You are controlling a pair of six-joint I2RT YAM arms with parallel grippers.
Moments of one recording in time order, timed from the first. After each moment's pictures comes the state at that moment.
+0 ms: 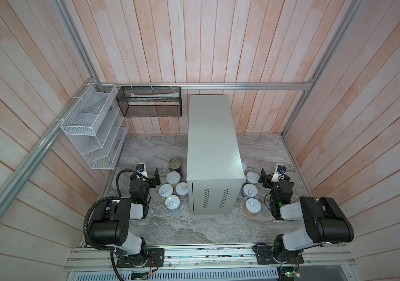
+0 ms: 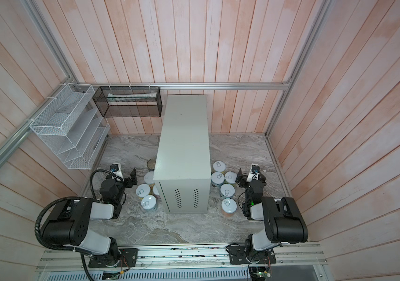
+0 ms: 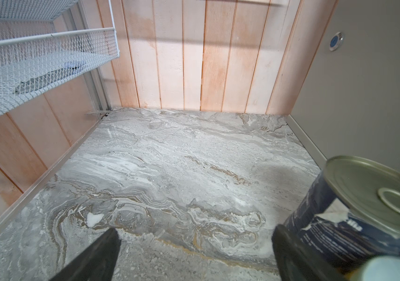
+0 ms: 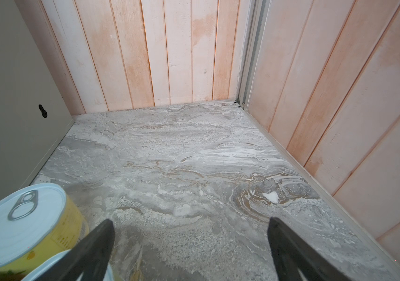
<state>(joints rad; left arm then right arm) 0.02 1.53 0.29 1.06 0.00 -0.03 -0.01 1.51 0.23 1.12 0.12 0.05</state>
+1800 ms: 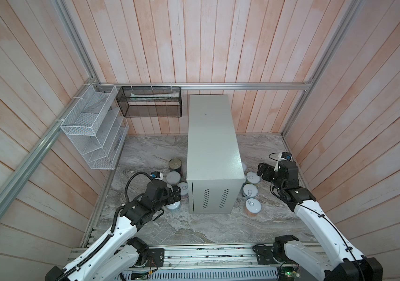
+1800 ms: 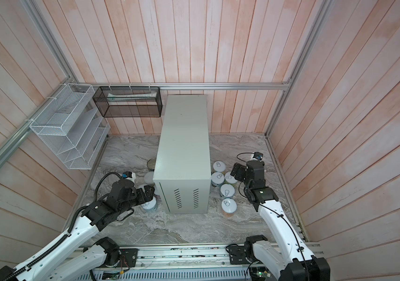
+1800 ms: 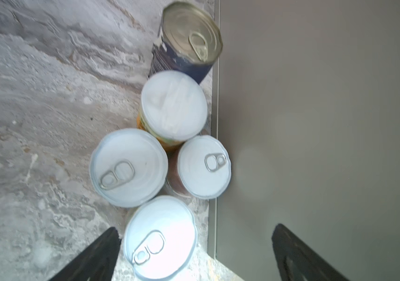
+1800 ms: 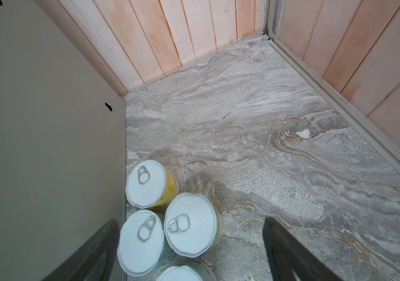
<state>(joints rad) -0.59 0.84 0.64 -0.56 -0.12 -0.72 0.17 0.98 0.72 -0.29 0.15 0.46</state>
